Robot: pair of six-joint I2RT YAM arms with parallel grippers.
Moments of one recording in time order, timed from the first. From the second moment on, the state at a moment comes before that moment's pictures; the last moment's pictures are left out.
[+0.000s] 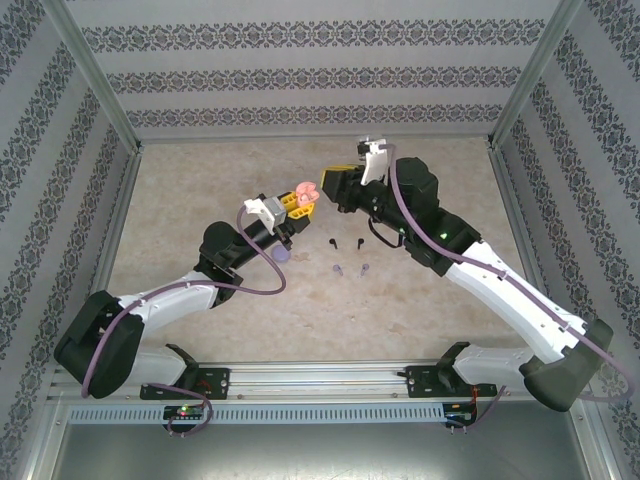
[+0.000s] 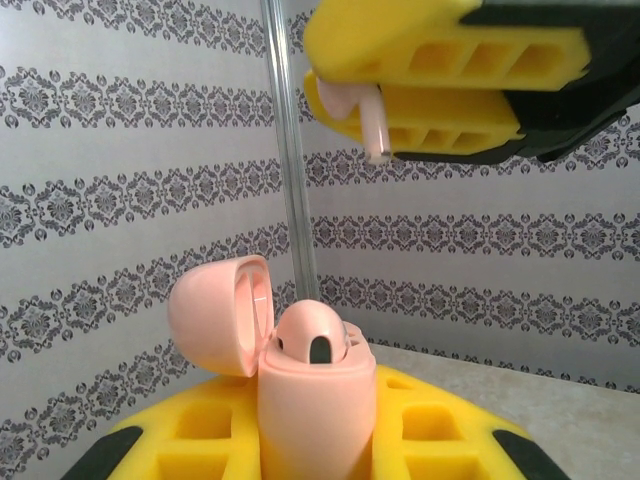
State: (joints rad) left arm -0.57 1.33 0.60 1.01 0.35 0.02; right arm 0.71 1.21 1.26 -0.20 -0.09 0.46
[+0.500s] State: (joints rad) left arm -0.57 1.33 0.61 1.02 0.35 0.02; right arm 0.73 1.28 1.23 -0.15 -0.09 0.45
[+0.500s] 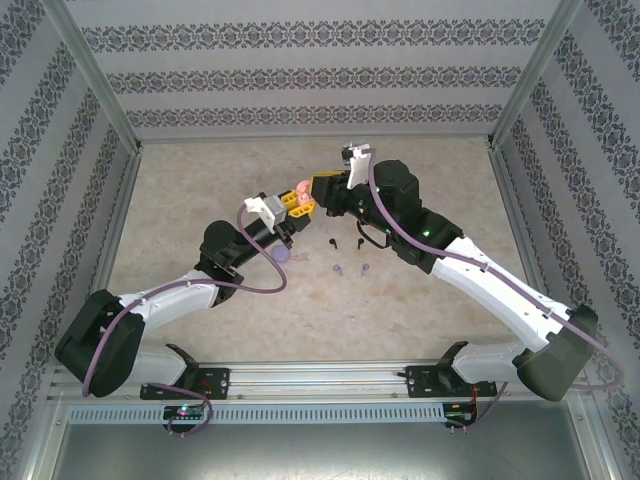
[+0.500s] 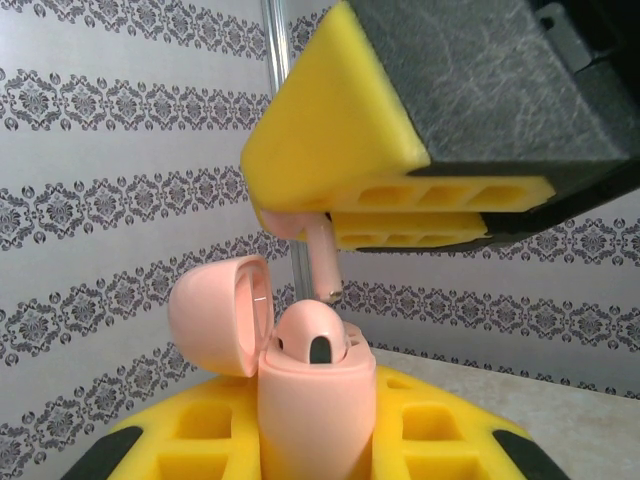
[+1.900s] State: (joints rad) left arm -0.57 1.33 0.61 0.97 0.34 0.02; right arm 0.76 1.29 1.17 -0.10 -0.02 0.38
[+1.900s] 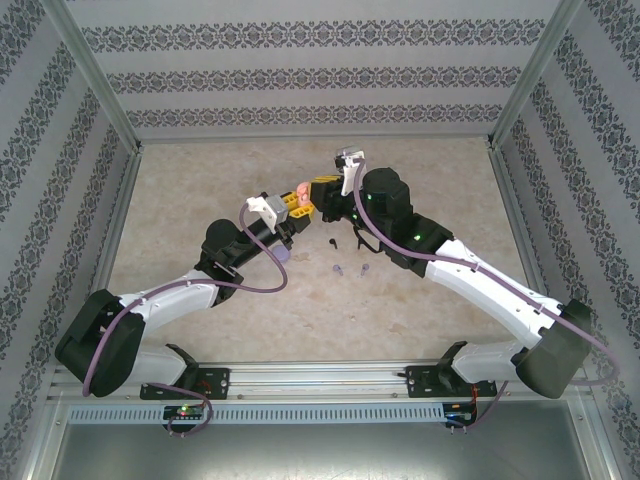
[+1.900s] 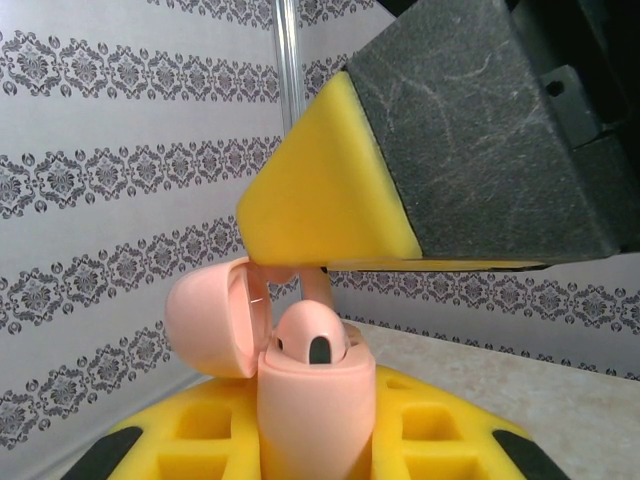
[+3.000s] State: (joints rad) left arm -0.56 1.33 0.61 0.95 0.34 0.02; right arm 0.73 1.31 1.20 -0.15 -0.09 0.38
